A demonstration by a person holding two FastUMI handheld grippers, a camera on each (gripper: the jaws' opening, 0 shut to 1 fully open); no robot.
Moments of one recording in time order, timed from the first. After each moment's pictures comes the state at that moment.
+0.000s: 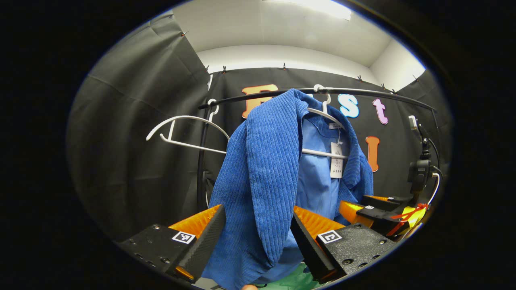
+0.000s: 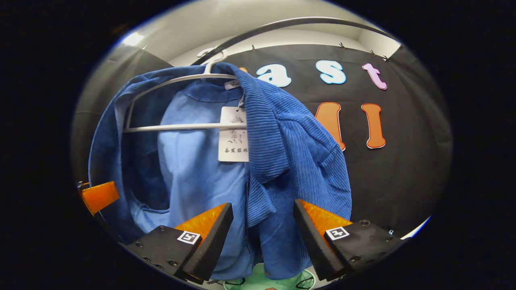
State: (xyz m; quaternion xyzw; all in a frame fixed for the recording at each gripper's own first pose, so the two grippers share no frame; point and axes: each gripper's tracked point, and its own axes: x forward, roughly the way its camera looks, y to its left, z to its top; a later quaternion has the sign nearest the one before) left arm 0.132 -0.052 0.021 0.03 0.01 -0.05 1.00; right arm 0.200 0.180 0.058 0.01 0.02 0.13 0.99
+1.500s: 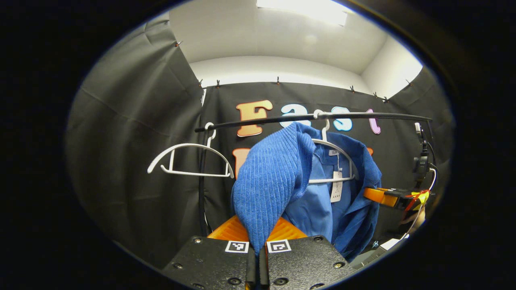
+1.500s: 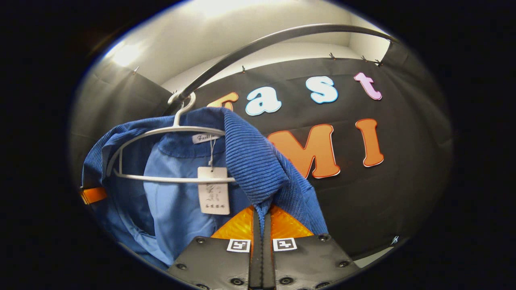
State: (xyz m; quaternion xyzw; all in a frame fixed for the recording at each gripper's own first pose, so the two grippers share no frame) left arm 0.132 -0.033 0.093 0.03 -0.04 -0.08 1.00; right arm 0.201 0.117 0.146 0.04 -0.06 0.14 0.99
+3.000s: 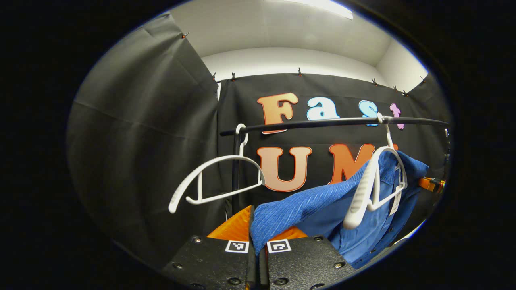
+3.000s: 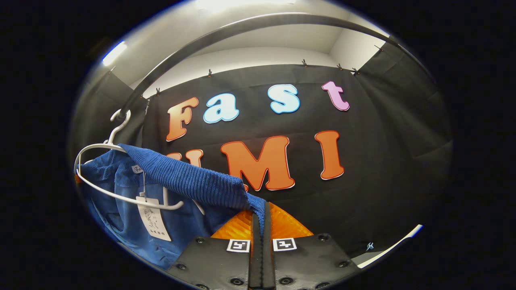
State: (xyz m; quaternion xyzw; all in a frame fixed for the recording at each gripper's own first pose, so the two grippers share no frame) left arm 0.223 0.047 0.114 0.04 0.01 -0.03 1.00; right arm 0.236 0.004 0.171 0.02 -0.07 0.02 1.00
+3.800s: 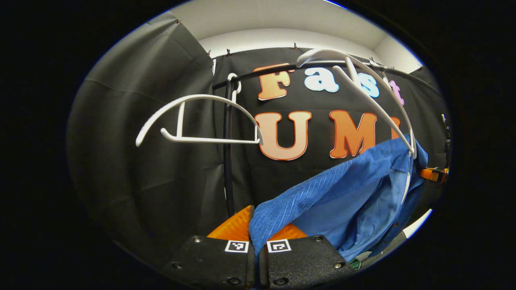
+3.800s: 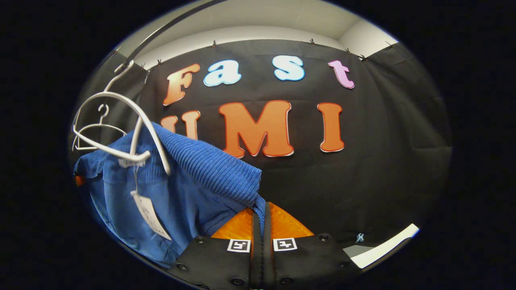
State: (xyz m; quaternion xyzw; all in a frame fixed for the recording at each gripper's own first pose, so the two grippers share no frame) left arm 0.235 0.050 -0.003 0.07 0.10 -0.02 0.99; right arm 0.259 -0.012 0.063 -0.01 0.04 -0.01 1.00
